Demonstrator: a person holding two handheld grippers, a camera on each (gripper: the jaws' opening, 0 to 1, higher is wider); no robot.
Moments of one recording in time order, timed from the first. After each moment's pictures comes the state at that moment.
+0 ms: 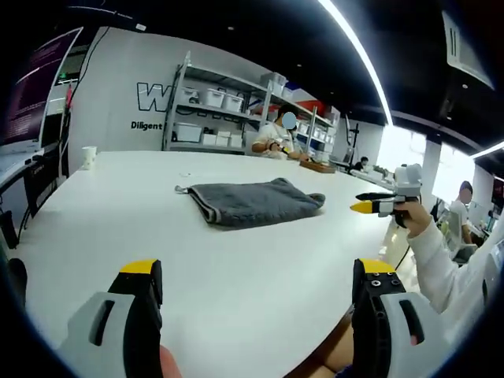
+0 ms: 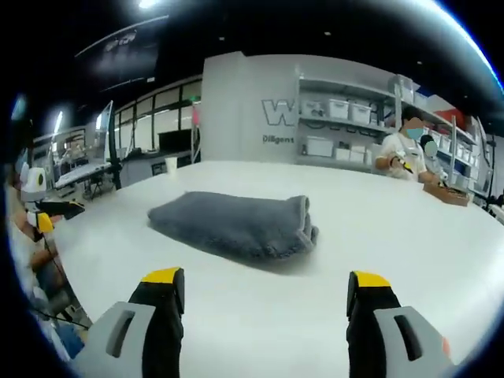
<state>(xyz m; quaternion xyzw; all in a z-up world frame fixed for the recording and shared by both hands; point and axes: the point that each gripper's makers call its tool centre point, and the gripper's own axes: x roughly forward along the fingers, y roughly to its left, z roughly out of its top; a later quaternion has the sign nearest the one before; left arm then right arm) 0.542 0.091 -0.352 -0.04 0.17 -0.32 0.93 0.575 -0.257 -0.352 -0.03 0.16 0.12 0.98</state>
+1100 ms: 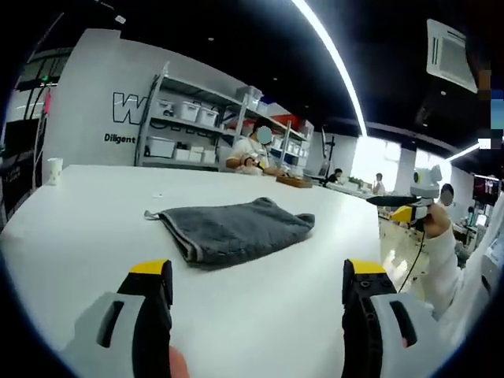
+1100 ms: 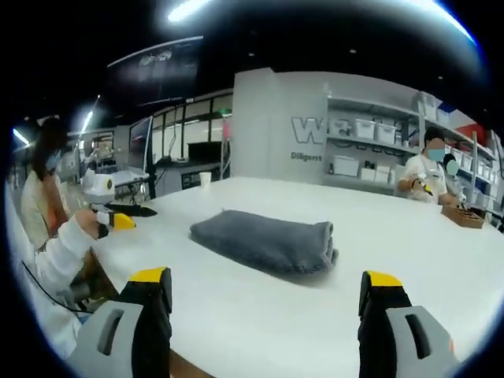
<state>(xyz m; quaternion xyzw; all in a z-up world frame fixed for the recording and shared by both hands) 0.618 0.051 -0.343 -0.07 0.11 -0.41 0.90 0.528 -0.235 -0.304 -0.04 0.12 0.18 0.97</state>
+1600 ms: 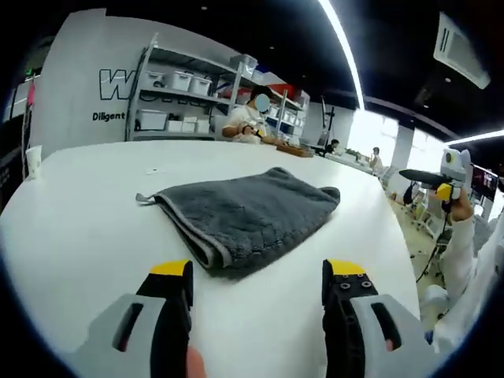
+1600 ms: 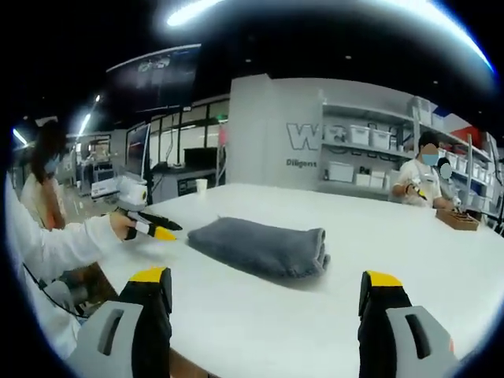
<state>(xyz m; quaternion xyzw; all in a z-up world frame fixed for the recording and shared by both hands) 0.690 0.032 -0.392 -0.02 0.20 -0.42 0.89 0.519 -0.246 -0.290 -0.04 0.11 0.17 0.98</state>
